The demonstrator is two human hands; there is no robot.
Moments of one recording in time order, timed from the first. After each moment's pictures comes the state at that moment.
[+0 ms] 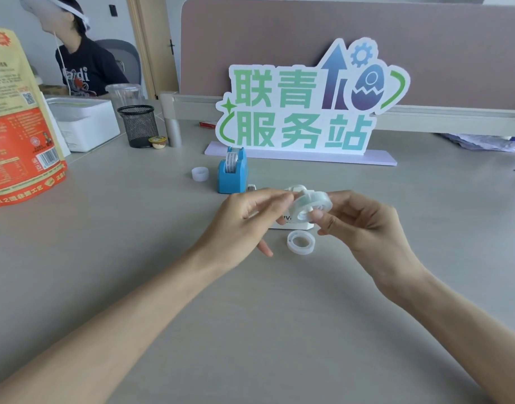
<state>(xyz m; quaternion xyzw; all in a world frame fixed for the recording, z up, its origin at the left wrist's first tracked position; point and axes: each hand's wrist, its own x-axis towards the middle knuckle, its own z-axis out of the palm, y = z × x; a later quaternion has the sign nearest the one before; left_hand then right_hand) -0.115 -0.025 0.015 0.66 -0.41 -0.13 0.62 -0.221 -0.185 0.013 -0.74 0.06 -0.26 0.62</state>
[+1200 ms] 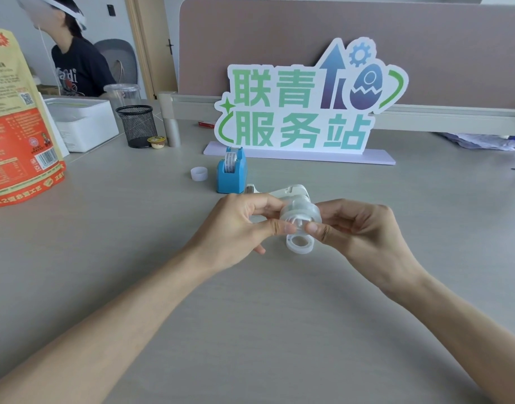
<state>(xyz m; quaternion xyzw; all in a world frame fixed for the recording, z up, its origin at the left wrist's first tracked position) -0.111 -0.020 0.016 0.70 -0.42 -0.13 0.56 -0.227 -0.182 0.014 -0.78 0.04 -0.23 0.58</state>
